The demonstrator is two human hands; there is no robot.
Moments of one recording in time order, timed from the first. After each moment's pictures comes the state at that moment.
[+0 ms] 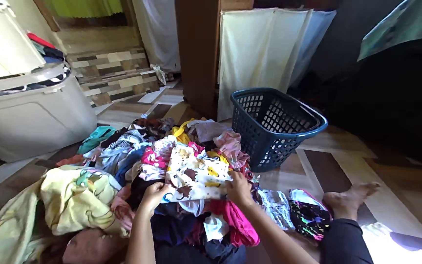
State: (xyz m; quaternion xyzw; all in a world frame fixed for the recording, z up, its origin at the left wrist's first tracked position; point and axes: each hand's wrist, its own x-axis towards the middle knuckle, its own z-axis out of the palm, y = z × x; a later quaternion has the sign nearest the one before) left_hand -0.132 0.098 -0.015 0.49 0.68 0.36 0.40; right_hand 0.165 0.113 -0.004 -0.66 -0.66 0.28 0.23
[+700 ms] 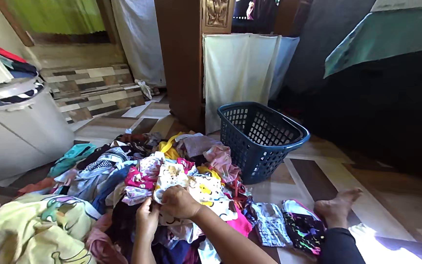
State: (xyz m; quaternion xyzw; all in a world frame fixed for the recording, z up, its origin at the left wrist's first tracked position) left_hand -0.102 0.112 -0.036 0.52 0.58 0.58 0.24; right_hand 0.039 0.152 0.012 -0.36 -0.83 0.33 0.27
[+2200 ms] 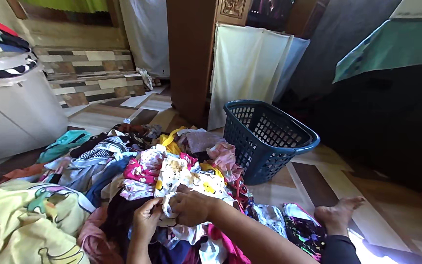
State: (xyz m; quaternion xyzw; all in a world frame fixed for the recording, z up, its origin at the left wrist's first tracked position) left_hand -0.116 0.111 -0.061 0.60 0.45 0.64 0.18; right_hand 0.057 0.161 0.028 -0.25 -0.94 0.25 -0.05
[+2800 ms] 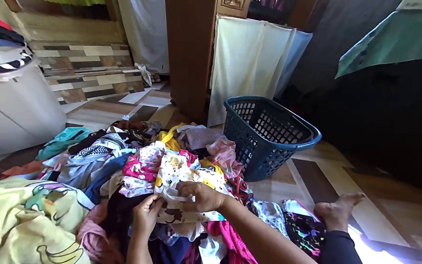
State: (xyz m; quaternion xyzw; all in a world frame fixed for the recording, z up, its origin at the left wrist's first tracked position) left_hand -0.120 0.115 -0.069 0.59 0.54 0.58 0.17; right_hand 0.085 0.172 0.015 -0.23 -0.88 0.37 0.19
